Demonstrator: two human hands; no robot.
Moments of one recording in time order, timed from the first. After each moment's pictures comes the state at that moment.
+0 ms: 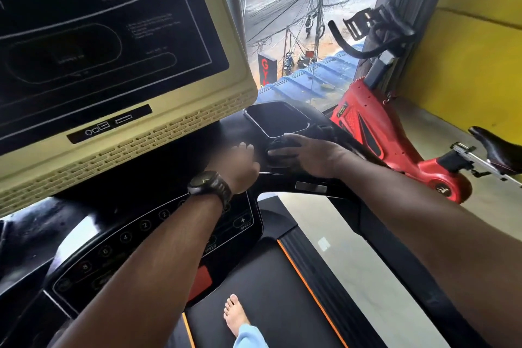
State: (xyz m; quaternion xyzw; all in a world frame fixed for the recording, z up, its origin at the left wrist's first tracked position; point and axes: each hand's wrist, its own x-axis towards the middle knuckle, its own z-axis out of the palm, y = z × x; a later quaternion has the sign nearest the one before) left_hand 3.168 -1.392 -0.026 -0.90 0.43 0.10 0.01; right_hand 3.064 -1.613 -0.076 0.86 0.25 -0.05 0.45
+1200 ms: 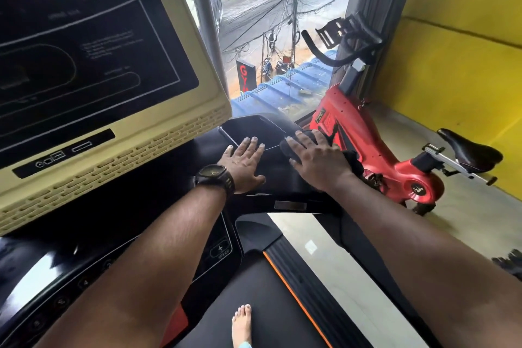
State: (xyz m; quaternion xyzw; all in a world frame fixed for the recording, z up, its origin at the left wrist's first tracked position) left_hand 3.187 -1.471 -0.047 -0.82 0.55 0.12 0.09; right_hand 3.025 -1.616 -0.066 0.96 -0.28 0.02 0.02
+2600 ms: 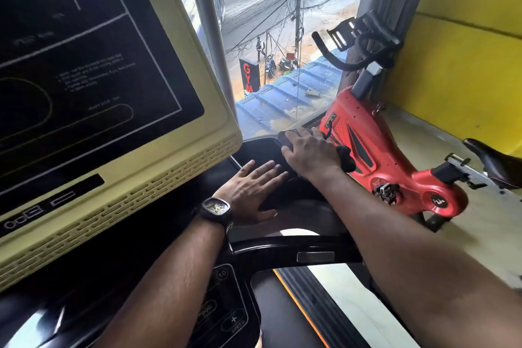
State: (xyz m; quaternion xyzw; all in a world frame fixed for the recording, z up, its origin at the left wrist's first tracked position) left_hand 3.251 -1.488 -0.082 -0.70 0.71 0.02 0.04; right_hand 3.144 -1.659 -0.056 0.93 -0.36 0.05 -0.09
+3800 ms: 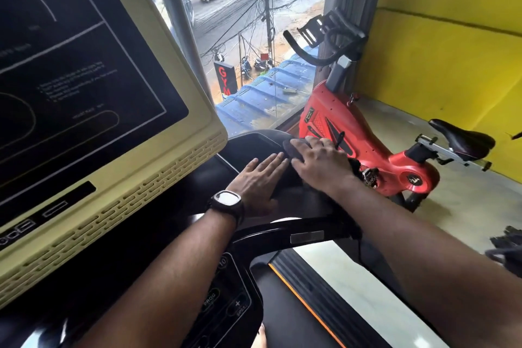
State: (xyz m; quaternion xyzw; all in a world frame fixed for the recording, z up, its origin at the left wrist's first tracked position) left_hand 3.218 -1.511 -0.077 -0.70 0.71 0.05 0.03; right_hand 3.067 -1.634 -0.053 0.91 -0.41 0.00 -0.07
